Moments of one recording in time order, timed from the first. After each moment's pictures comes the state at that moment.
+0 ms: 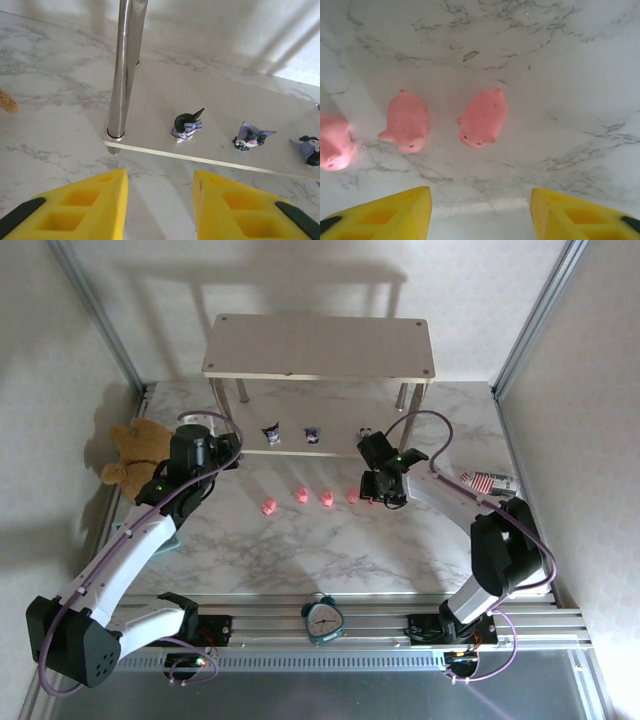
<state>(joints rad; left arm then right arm) -0.30 1.10 0.95 -0.31 -0.19 -0.39 0.58 1.62 1.16 -0.78 0.16 0.65</state>
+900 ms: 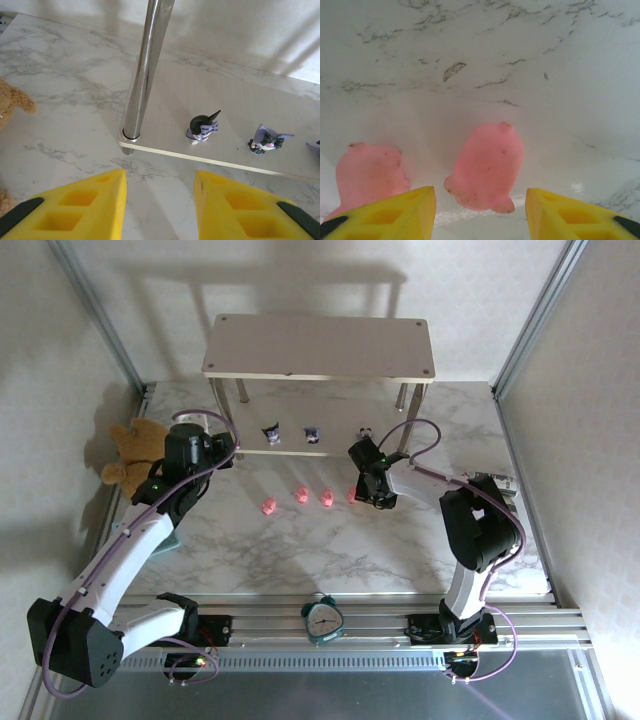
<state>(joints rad) -0.26 1.10 0.95 -0.32 -0.19 -0.37 0.57 1.82 1.15 -0.65 0.19 0.77</state>
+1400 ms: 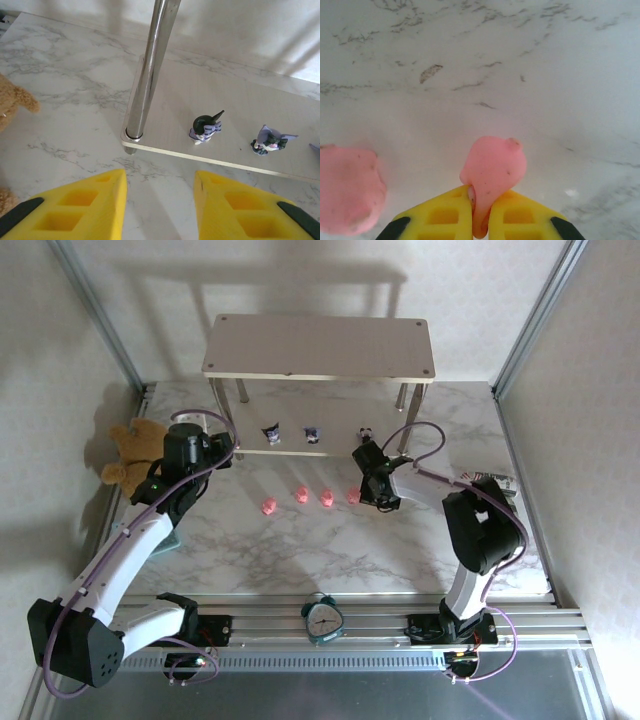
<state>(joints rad) -0.25 1.10 0.95 -0.32 -0.18 -0.37 0.56 1.75 1.09 -0.62 0.22 0.74</state>
